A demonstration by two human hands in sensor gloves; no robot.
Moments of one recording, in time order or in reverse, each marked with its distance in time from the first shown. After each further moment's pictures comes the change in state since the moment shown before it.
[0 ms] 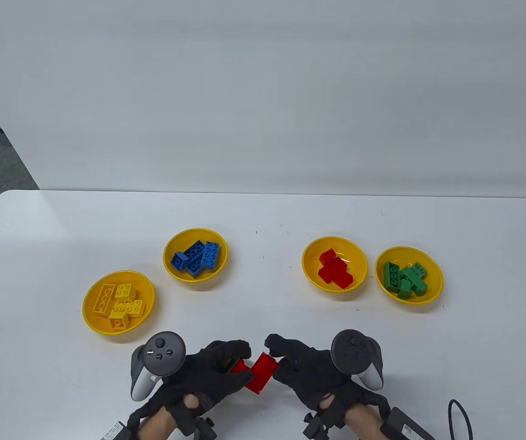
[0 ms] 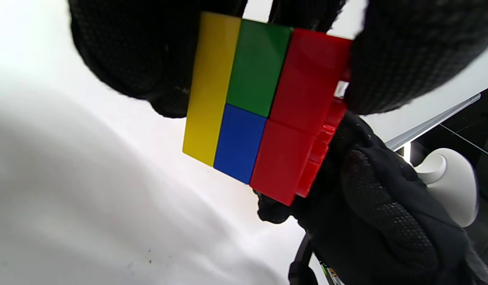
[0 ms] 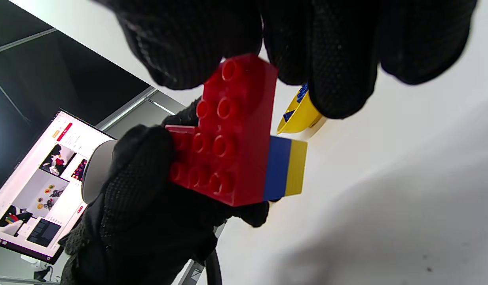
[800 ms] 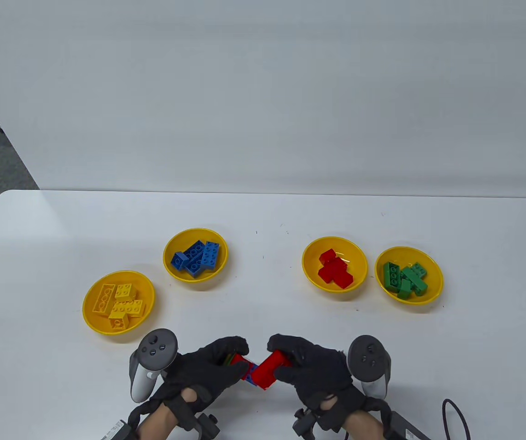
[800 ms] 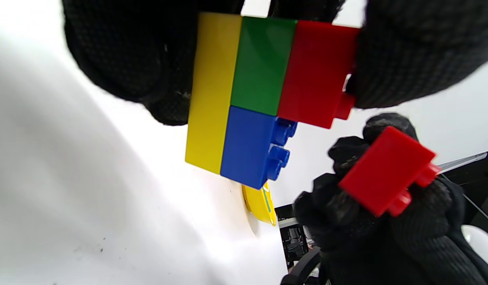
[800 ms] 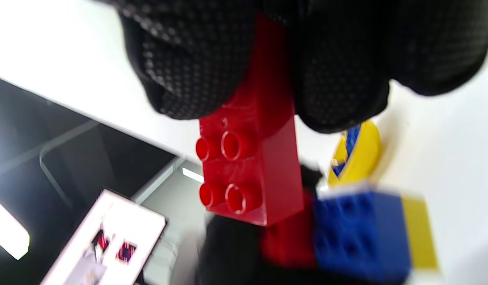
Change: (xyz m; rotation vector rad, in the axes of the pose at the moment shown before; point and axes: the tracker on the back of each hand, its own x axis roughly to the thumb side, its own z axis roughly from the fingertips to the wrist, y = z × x) left_hand -0.014 0.003 0.000 0.008 0.073 0.227; right_hand 0.027 -0.033 0.013 -0.319 -0.050 -0.201
